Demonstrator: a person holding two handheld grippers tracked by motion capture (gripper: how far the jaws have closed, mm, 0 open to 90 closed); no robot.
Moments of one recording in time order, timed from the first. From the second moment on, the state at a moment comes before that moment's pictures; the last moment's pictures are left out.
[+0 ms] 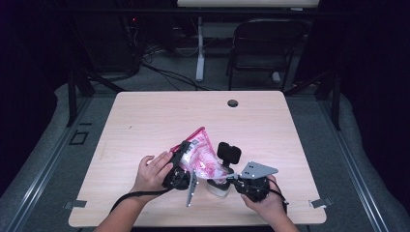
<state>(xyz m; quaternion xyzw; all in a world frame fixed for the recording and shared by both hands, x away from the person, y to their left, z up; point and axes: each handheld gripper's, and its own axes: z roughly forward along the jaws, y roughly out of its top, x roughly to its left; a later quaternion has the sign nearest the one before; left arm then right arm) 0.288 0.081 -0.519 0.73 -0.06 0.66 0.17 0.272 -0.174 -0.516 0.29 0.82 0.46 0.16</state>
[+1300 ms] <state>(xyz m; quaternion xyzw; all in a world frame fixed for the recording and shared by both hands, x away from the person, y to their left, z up) 0.287 0.081 -0.517 0.73 -0.07 0.66 0.17 0.274 -0.172 -0.520 0.29 0.83 0.45 0.16</state>
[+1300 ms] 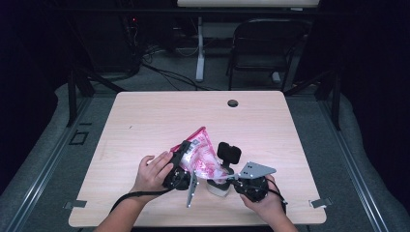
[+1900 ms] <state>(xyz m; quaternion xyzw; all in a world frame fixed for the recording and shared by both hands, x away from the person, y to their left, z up) 0.287 0.081 -0.516 0.72 -0.07 0.66 0.18 0.274 -0.172 -0.521 0.30 0.83 0.45 0.16</state>
